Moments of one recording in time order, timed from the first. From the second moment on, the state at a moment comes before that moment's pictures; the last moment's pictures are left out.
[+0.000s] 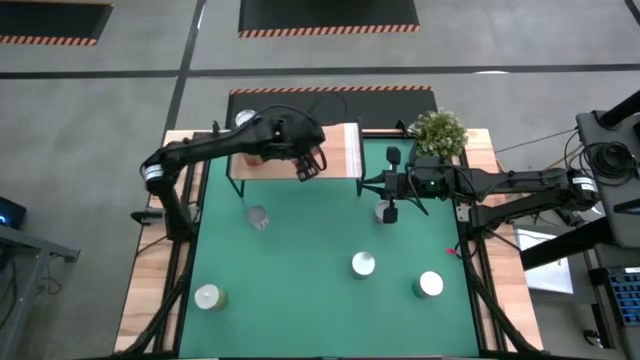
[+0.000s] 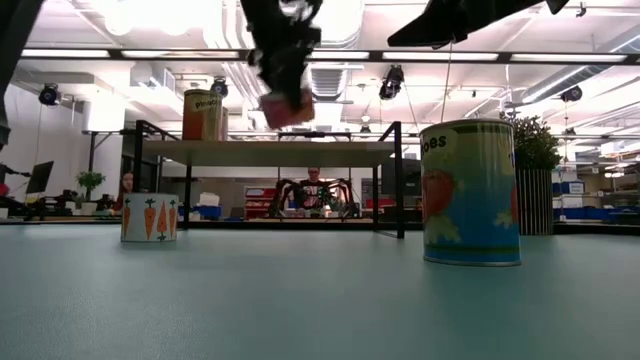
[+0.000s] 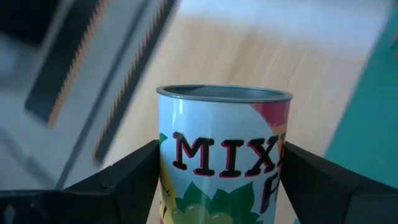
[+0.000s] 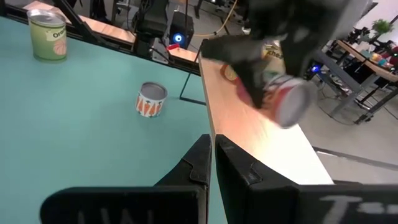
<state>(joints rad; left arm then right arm) 0.27 1.77 1.77 -1.01 -0.42 0.00 -0.08 1.06 0.82 -0.03 0.08 -0.36</state>
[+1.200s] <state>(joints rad) 0.15 1.47 0.66 0.66 -0.67 0.00 -0.08 1.04 0.82 -0.02 0.08 -0.36</state>
